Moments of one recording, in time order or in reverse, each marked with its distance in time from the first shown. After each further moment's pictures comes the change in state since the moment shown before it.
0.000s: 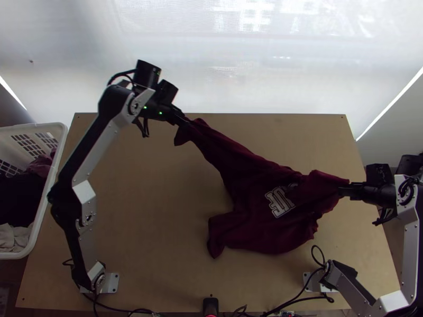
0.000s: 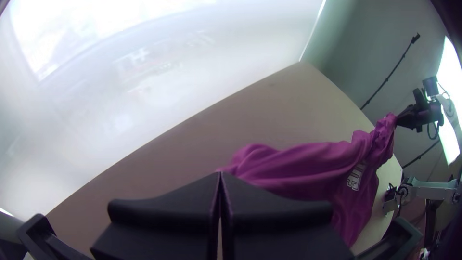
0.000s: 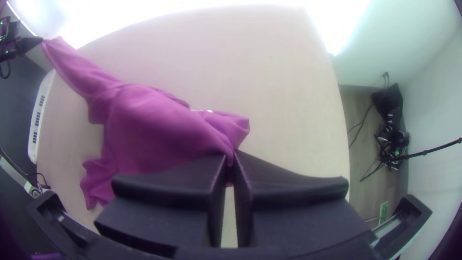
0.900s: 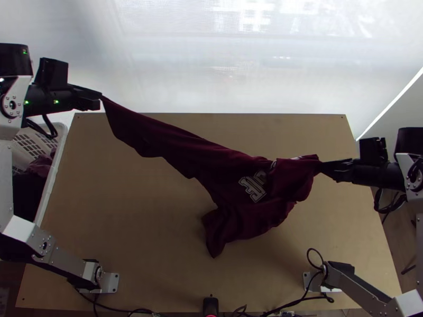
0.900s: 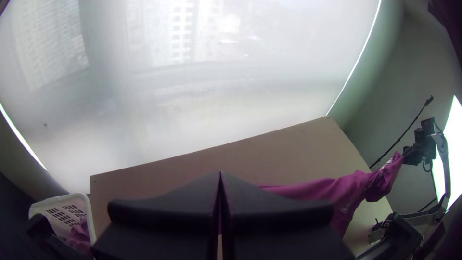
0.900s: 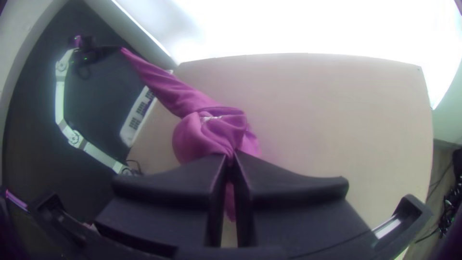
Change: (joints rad) left arm 0.417 -0.349 -0.015 -0.188 0.161 0.005; right arm 0.274 0.086 0.367 -0.196 -0.496 0.153
